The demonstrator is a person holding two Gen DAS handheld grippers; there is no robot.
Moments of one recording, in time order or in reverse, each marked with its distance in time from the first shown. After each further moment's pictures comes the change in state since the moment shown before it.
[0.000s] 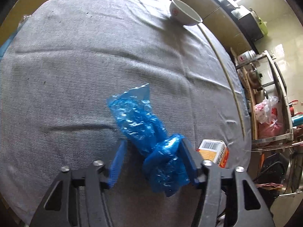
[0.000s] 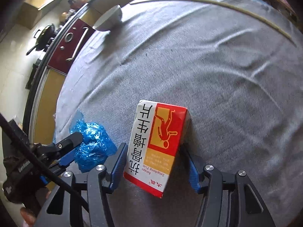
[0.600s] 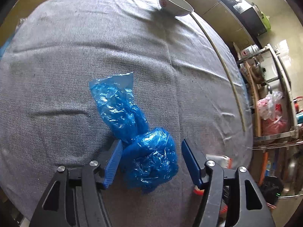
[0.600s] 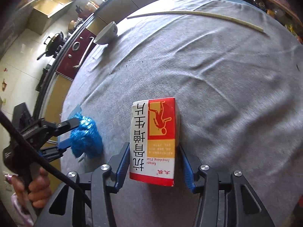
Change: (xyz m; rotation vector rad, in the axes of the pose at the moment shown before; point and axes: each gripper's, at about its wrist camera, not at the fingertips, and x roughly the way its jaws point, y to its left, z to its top) left arm 0.012 -0.046 -0.011 0.002 0.039 0.072; right arm -0.049 -0.073 -0.023 -0.003 -0.061 0.083
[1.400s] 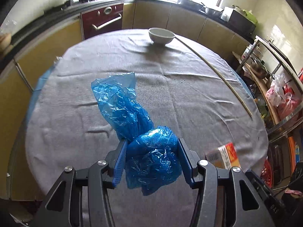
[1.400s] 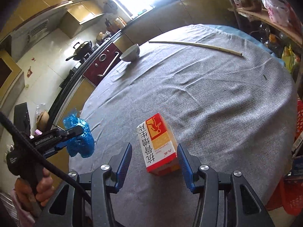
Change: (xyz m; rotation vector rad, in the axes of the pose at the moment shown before) left arm -0.083 -0.040 -0.120 0.157 -0.323 0.217; right arm -0.088 -0.030 -0.057 -0.170 -0.194 0.092
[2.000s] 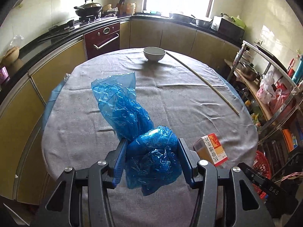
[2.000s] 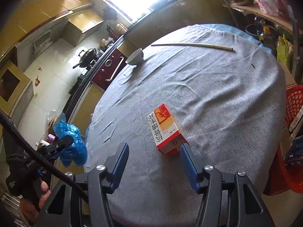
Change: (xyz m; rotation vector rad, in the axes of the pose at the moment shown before) left arm -0.066 -0.010 -0.026 0.055 -0.120 0.001; right arm -0.037 -0.006 -0.019 0.090 -0.001 0.061
